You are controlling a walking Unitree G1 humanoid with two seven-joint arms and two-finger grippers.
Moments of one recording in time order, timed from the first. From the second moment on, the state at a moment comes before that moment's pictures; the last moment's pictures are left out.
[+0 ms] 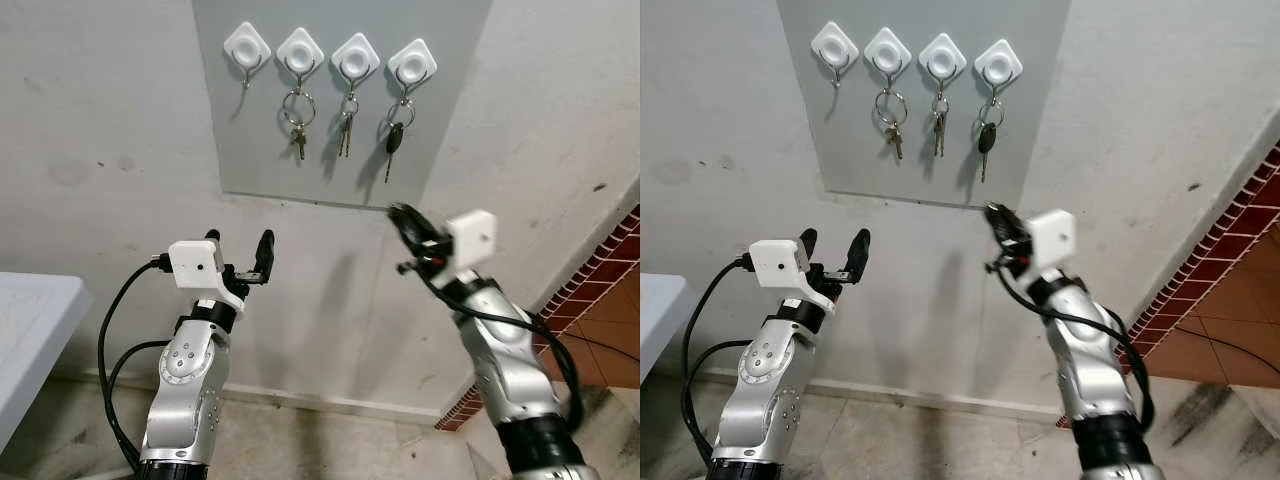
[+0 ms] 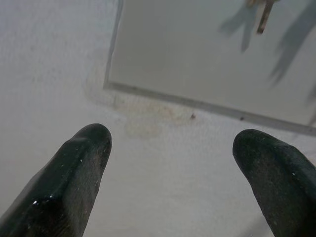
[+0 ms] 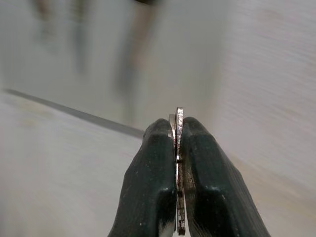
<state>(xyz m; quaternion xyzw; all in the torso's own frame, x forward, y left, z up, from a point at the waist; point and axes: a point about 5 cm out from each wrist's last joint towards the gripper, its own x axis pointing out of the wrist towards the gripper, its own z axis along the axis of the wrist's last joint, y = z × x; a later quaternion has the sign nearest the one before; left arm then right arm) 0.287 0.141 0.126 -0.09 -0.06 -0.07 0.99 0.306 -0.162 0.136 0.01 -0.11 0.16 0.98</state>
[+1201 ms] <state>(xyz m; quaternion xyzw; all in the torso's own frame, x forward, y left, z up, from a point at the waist) 0.296 0.160 0.104 -0.14 -0.04 -0.04 0.99 0.278 -0.200 0.110 0.03 -0.07 0.01 1.00</state>
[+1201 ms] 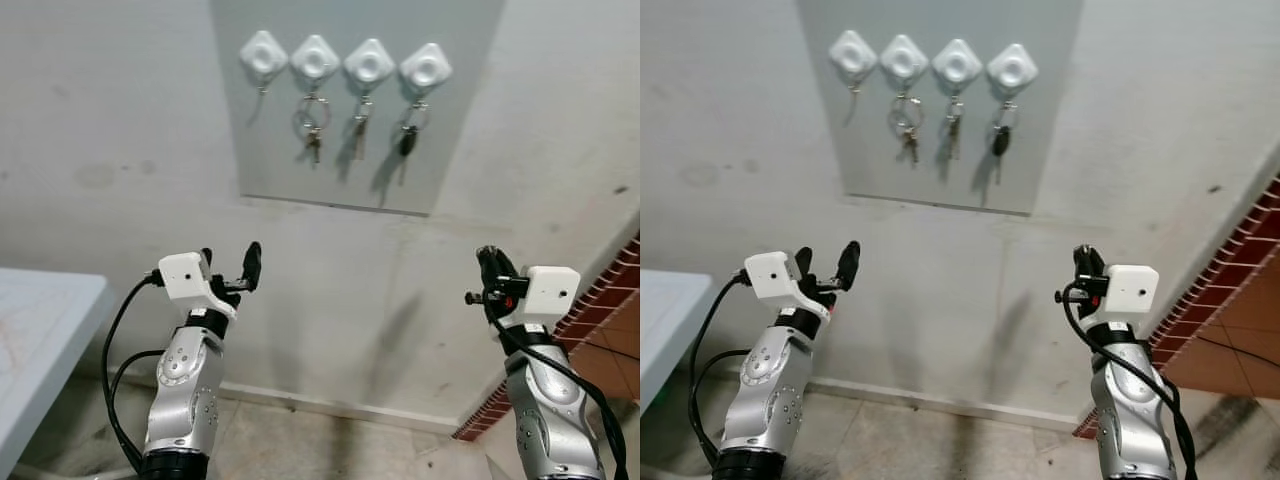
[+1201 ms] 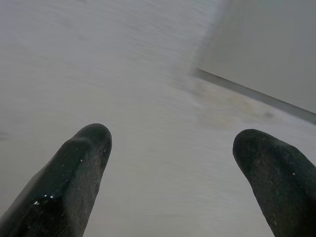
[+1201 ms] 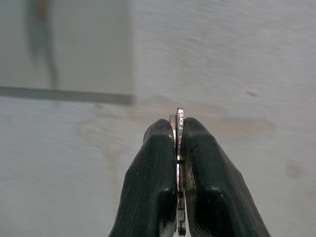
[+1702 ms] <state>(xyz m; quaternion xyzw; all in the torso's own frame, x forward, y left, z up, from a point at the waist) 0.296 0.164 0.102 -0.14 -0.03 -0.03 0.99 0.278 -0.192 0.108 0.04 -0.07 0.02 1.00</state>
